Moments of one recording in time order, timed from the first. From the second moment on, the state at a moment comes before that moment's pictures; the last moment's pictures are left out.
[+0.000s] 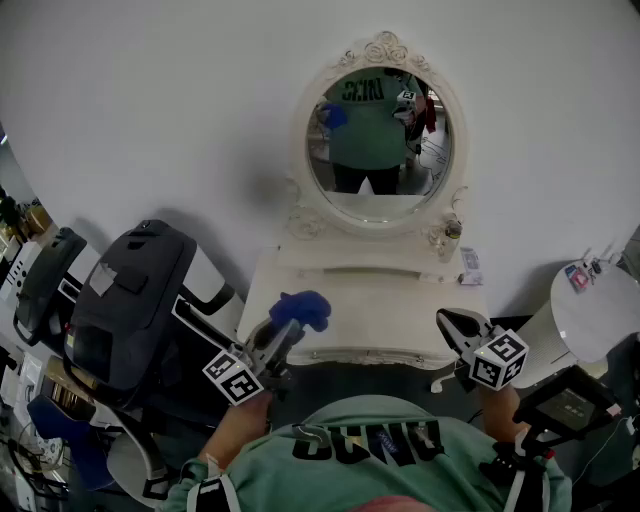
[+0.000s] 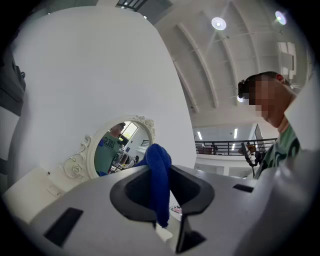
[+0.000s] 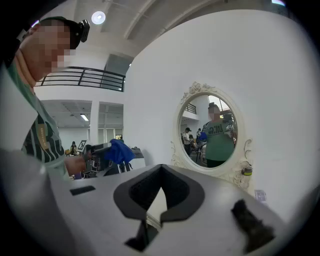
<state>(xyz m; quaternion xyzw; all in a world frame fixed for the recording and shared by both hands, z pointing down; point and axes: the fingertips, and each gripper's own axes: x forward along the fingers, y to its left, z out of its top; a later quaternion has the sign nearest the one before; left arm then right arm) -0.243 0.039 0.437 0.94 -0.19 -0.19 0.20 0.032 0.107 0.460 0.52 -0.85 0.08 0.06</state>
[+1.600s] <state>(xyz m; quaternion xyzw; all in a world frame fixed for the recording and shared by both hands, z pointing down) -0.072 0.047 0.442 0.94 -0.21 -0.17 0.21 0.176 0.104 0.470 0.45 -0.89 0.08 0.06</state>
